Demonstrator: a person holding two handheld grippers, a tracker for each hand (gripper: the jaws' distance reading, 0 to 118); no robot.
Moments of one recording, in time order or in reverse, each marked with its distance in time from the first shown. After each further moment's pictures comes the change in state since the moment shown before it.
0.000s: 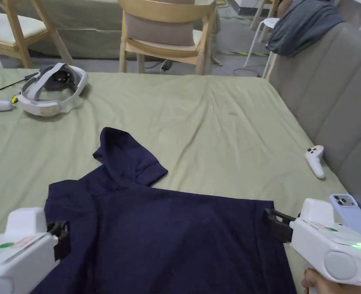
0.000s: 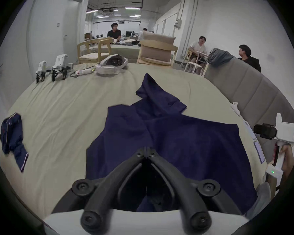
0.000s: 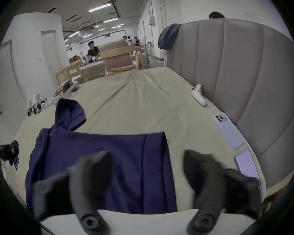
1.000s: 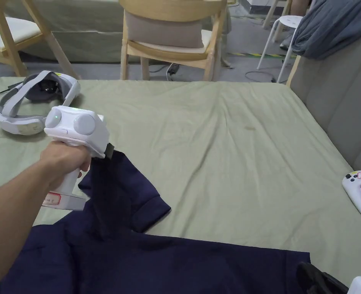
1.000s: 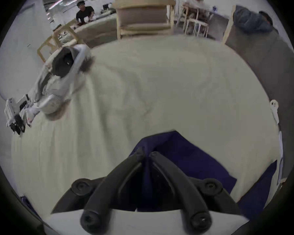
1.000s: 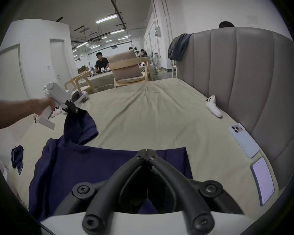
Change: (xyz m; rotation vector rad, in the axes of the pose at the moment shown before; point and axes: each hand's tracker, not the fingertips) left arm 0.032 0.238 -0.313 -0.271 0.038 -0.194; right arm -0.027 -0.005 -0.006 0.111 0.081 -0.018
